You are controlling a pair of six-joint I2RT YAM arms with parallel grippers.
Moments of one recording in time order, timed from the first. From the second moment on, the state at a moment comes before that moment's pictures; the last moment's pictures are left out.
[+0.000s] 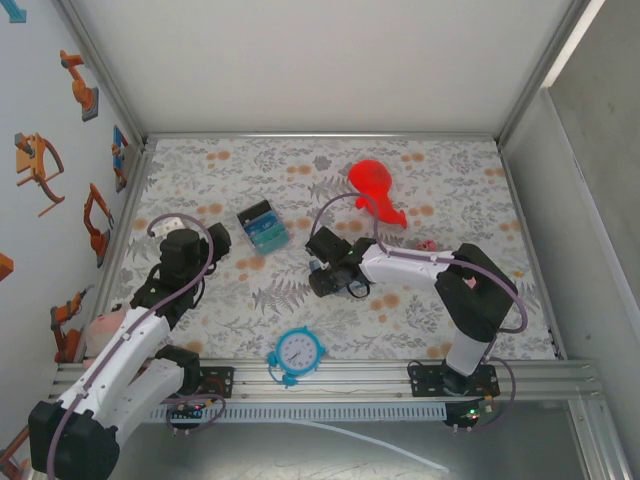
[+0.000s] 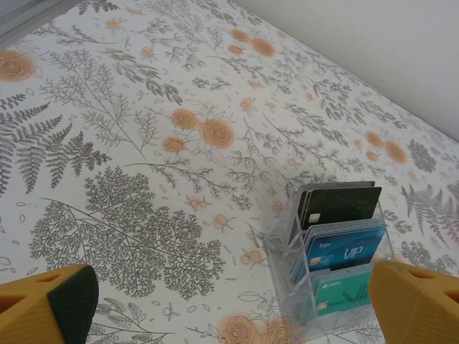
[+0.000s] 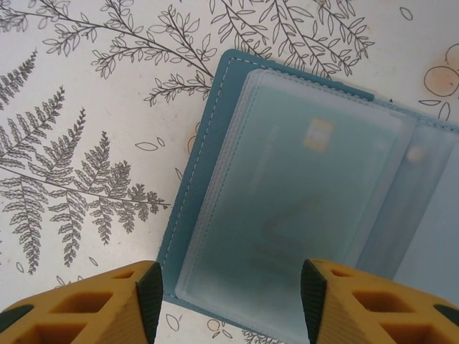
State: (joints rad) left arm -0.35 0.80 0.52 -0.29 -0.37 -0.64; right arm 0.93 1.75 1.07 -0.52 0.03 0.32
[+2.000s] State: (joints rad) left arm -0.35 0.87 0.52 -0.36 -0.38 -0.68; right arm 0.92 1.76 1.08 -0.52 0.11 0.30
